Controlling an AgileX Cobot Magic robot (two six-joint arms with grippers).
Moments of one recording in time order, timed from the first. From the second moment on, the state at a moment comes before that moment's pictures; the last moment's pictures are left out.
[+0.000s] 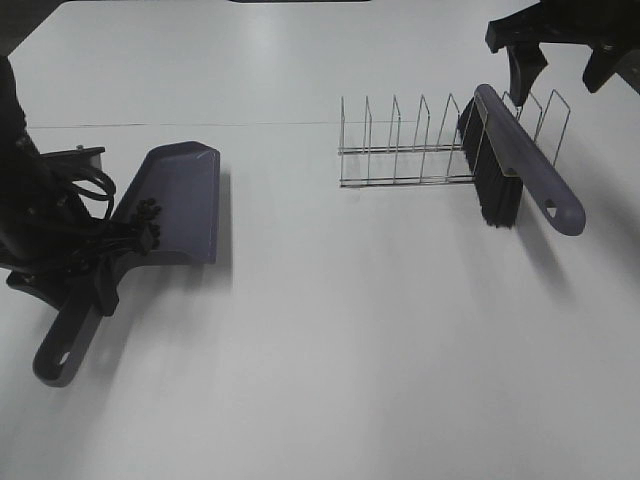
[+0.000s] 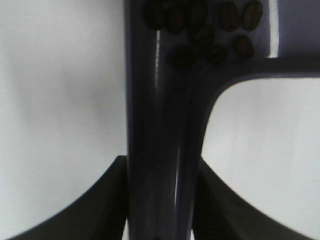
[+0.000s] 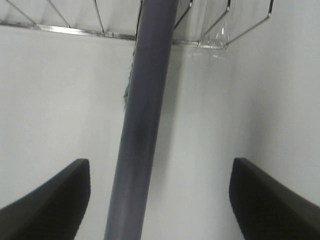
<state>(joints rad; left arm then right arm) -0.28 1.88 -1.10 -0.23 0.89 -0.10 0.13 1.99 -1.78 -0.13 1.22 0.06</state>
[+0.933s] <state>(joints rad) -0.28 2.09 -1.23 -0.23 0.82 -0.05 0.13 1.39 -1.06 -0.11 1.05 0.06</state>
